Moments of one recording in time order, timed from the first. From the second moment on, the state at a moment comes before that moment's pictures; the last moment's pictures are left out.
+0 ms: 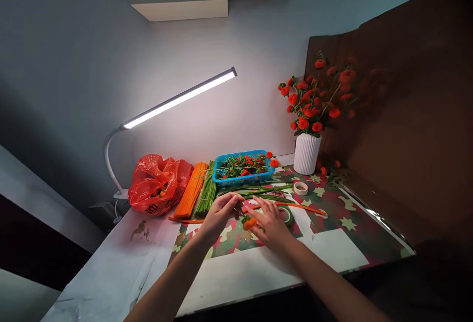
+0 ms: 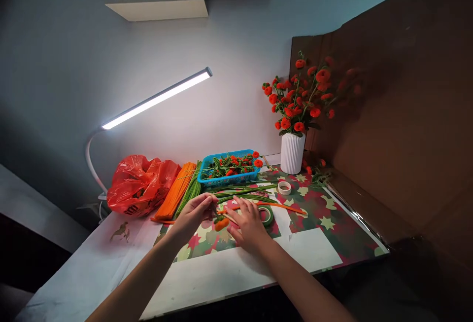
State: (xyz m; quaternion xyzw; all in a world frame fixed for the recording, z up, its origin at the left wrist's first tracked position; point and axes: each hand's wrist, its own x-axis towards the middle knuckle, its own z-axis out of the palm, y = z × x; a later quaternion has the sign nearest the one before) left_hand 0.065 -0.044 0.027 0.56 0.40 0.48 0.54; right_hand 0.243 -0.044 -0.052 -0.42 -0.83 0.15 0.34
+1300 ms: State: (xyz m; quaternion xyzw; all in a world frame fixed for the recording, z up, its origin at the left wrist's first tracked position) left_hand 0.061 -0.078 0.034 0.82 0.46 0.32 0.10; right_hand 0.233 -0.049 -0.051 -0.34 -0.75 0.37 0.44
